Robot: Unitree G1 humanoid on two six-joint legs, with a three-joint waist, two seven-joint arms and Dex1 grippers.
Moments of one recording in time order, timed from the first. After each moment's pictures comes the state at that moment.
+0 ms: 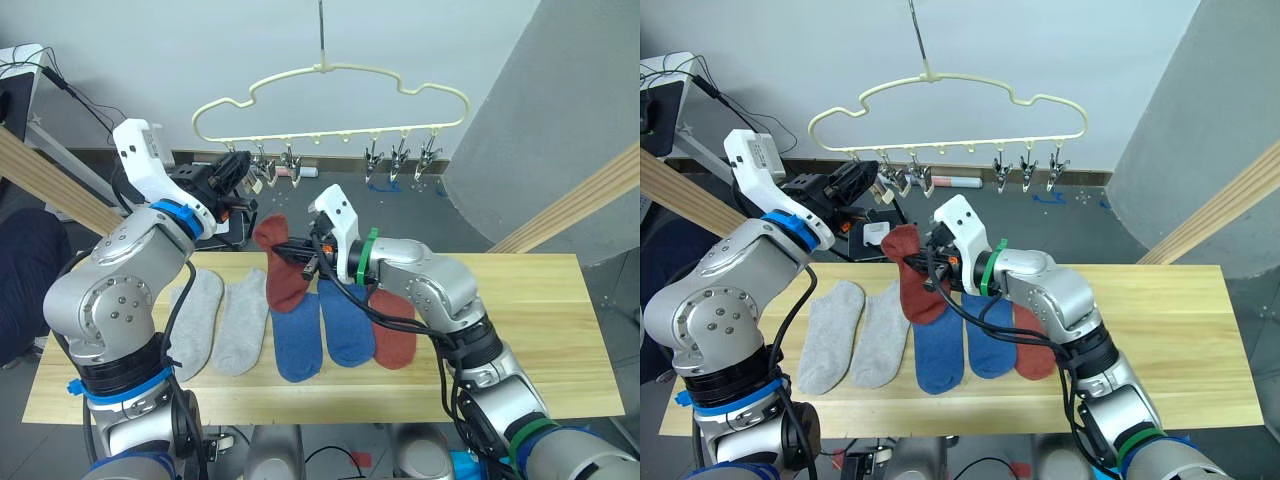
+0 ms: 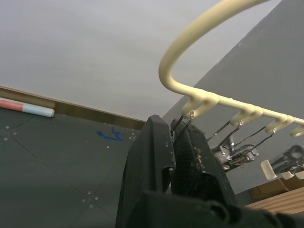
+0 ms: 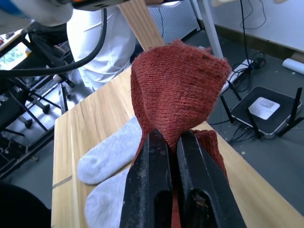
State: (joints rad) left arm -0.60 0.39 0.40 -0.46 -0.73 1.05 -0.09; right arm -0.75 -0.04 0.30 -0.03 0.41 0.81 0.57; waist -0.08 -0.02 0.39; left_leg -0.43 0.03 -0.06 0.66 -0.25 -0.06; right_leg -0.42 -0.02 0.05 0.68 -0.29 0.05
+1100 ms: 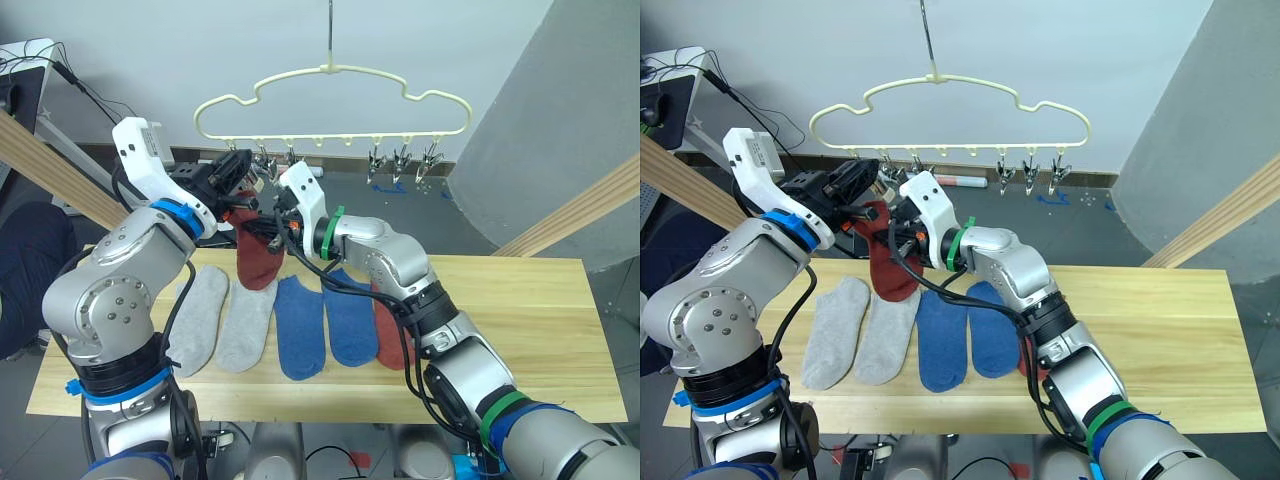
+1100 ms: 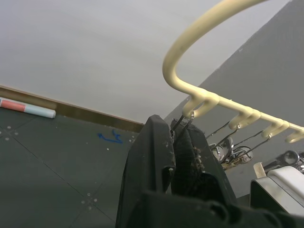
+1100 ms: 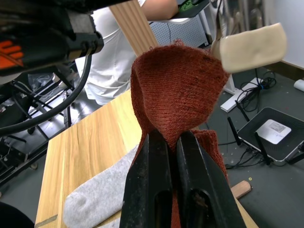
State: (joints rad) left arm -0.59 0.40 0.39 -0.46 -0.77 1.04 -0.07; right arm -0.95 0.09 0.26 0.35 0.30 0.58 0.63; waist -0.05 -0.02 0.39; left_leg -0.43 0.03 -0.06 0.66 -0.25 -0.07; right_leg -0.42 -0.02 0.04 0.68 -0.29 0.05
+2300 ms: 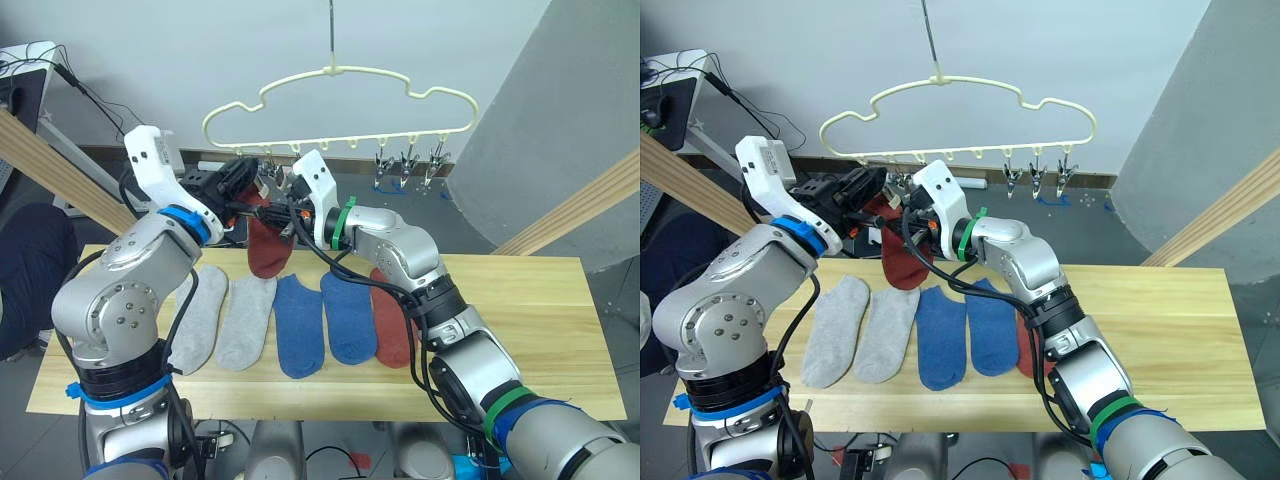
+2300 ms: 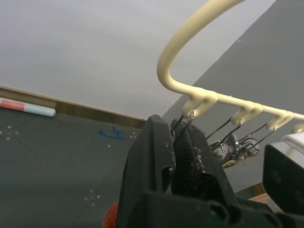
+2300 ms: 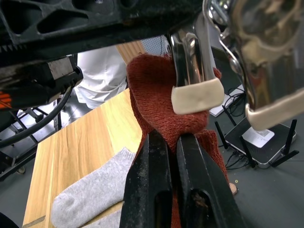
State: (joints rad) left arm -0.56 0.42 0.34 -0.46 -0.76 0.99 -0.07; right arm -0.97 0.06 0.22 0.36 0.29 0.58 0.65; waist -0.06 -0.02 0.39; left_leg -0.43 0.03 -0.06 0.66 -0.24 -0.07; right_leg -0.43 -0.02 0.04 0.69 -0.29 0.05
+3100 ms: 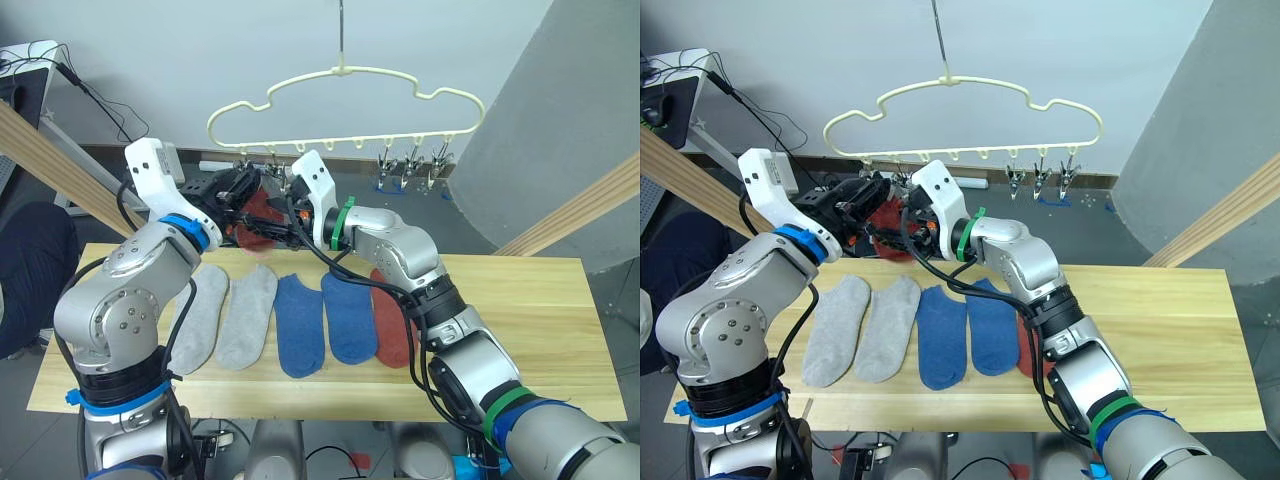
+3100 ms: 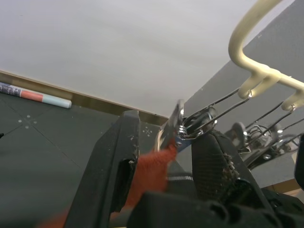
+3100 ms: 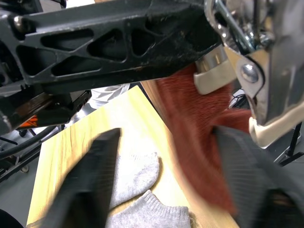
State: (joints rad) left arm -0.51 0.42 0.34 -0.47 -0.75 1.00 -0.06; right arm -0.97 0.06 0.22 0.36 0.29 0.58 0.65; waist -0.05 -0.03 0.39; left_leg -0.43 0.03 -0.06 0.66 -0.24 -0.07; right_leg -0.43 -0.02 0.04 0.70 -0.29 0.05
